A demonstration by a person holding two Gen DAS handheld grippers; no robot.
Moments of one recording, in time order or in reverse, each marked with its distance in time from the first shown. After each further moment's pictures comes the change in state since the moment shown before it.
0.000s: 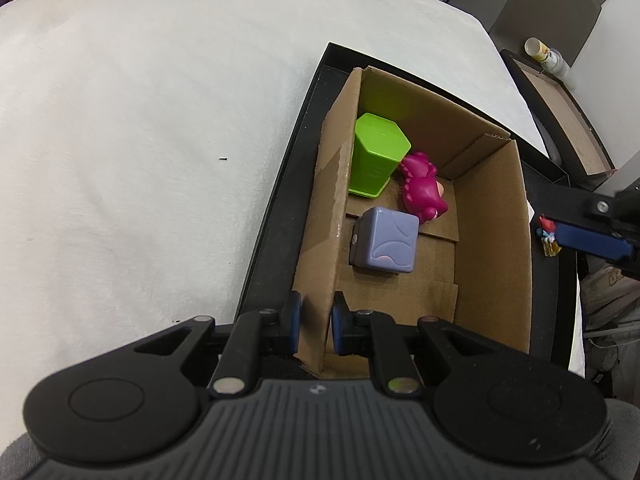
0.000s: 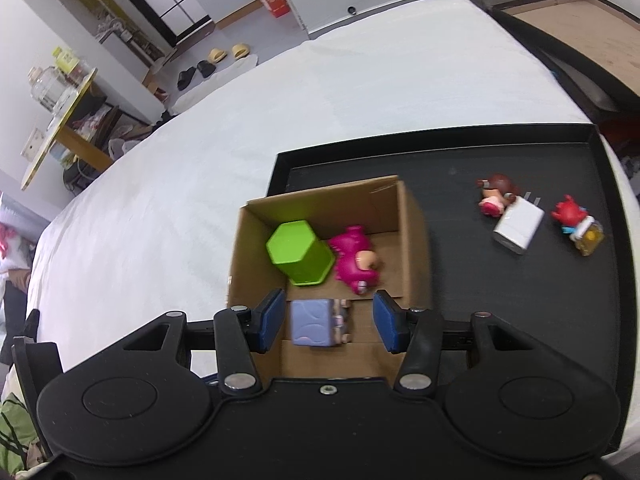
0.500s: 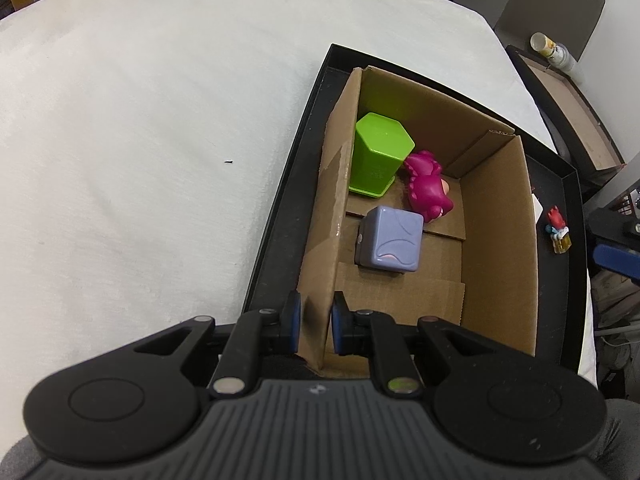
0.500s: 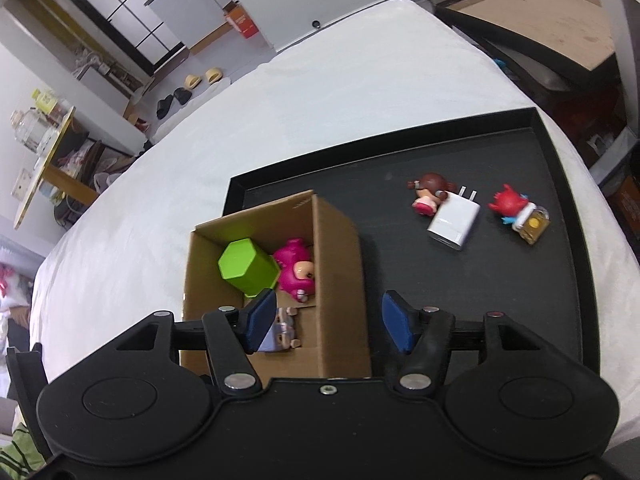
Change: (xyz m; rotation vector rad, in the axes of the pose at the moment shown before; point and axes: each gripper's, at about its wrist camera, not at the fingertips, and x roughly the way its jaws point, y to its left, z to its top) left arm -0.001 -0.008 -0.001 0.014 -0.003 0.047; right arm -0.019 -0.058 -0.004 0.101 -0.039 -0.008
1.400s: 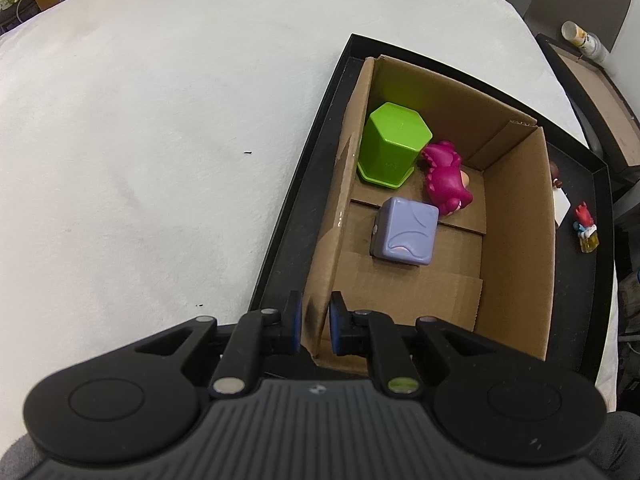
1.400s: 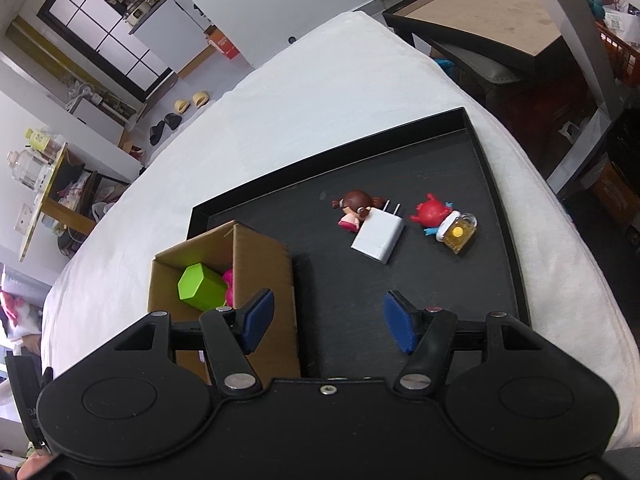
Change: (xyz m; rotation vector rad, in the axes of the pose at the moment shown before) left arm 0.001 -0.018 0.001 -0.018 0.035 0.128; right arm -0.022 -0.080 0.009 0.071 -0.030 0.032
